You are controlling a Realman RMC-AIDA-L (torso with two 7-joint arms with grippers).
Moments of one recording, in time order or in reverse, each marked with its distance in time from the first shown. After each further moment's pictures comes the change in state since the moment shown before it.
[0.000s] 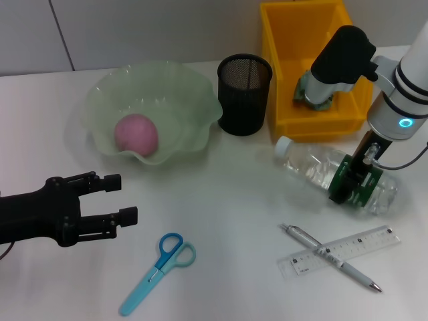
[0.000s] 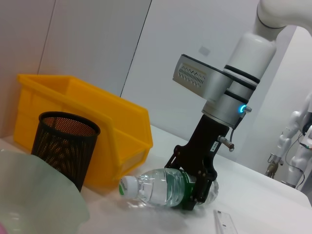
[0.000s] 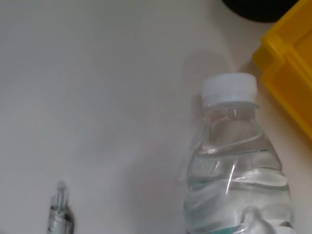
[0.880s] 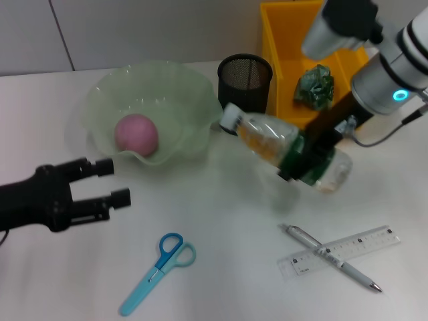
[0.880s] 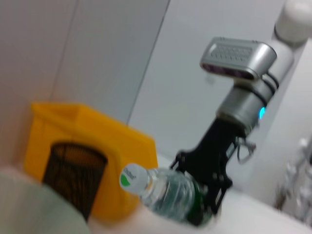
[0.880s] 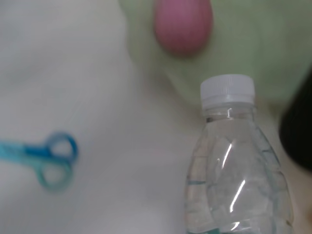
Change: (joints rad) left arm 0.000 -0.005 -0.066 0.000 -0.013 0.027 -0.013; right arm -0.055 -0.004 0.105 -0.217 0.340 -0.126 -0.192
